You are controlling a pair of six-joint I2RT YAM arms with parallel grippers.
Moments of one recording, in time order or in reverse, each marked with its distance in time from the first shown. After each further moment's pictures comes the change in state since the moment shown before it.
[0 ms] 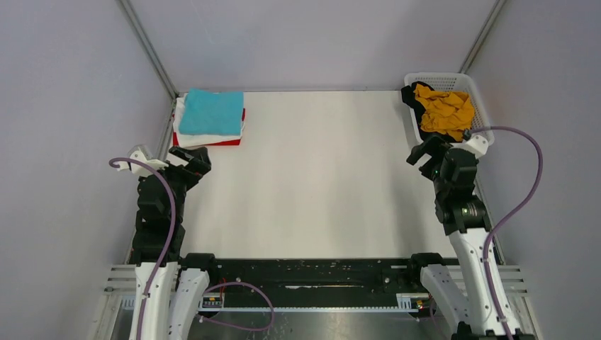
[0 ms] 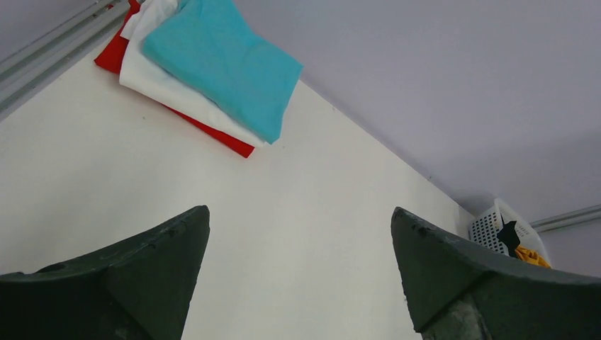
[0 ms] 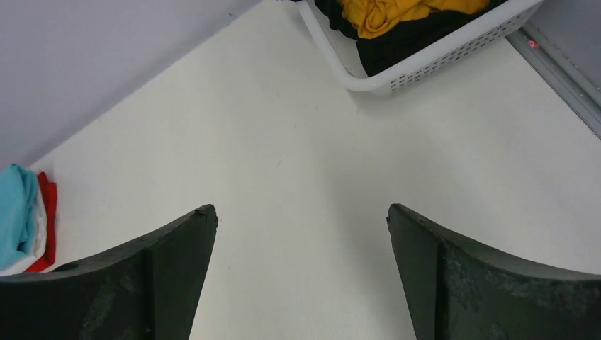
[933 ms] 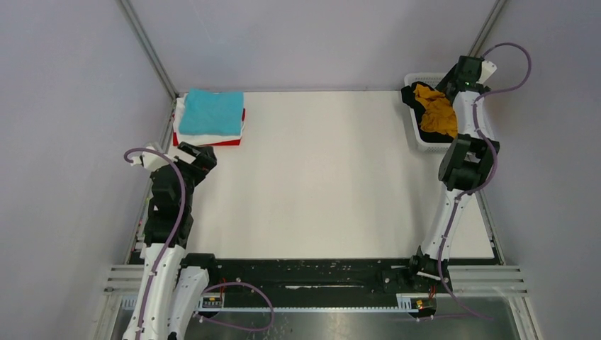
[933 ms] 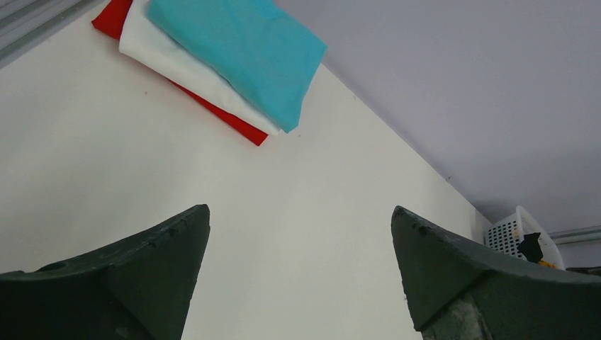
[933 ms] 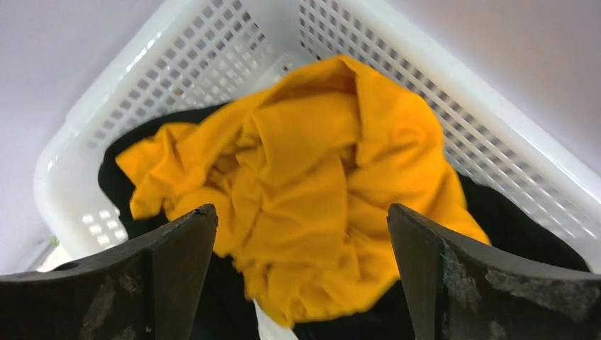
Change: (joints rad) left arm 0.000 0.096 -0.115 0.138 -0.018 -0.055; right arm -0.311 1.578 1.316 -0.060 0.091 -0.073
